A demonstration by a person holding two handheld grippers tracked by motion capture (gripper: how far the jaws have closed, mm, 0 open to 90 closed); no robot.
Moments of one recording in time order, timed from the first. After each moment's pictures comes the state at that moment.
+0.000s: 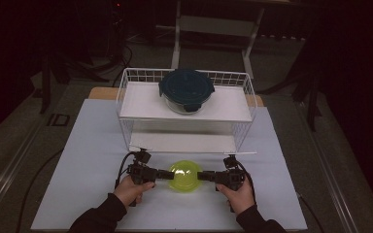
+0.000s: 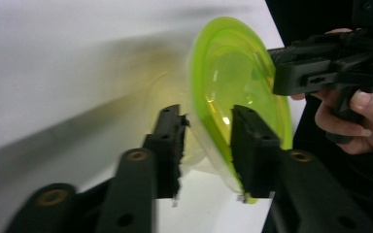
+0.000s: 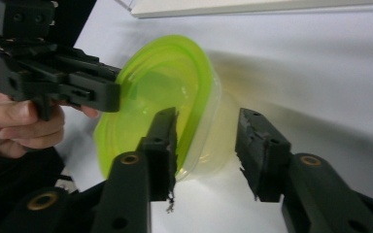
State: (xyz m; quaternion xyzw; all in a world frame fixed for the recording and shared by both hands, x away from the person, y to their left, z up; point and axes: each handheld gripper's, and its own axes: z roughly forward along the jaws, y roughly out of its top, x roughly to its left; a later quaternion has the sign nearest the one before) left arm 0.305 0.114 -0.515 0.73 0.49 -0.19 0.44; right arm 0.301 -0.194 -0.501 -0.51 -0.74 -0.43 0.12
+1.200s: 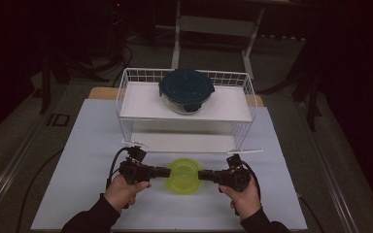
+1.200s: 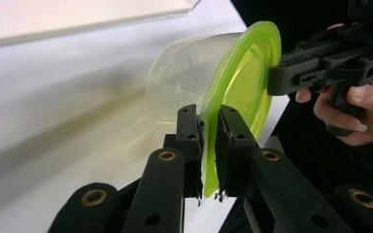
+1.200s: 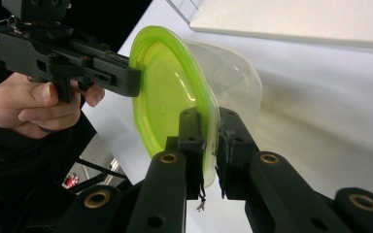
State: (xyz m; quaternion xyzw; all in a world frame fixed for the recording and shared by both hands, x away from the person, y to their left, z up) left arm 0.277 0.122 -0.449 0.75 0.46 -0.13 0.46; right arm 0.277 -0.191 -0.449 -0.45 -0.75 -0.47 0.12
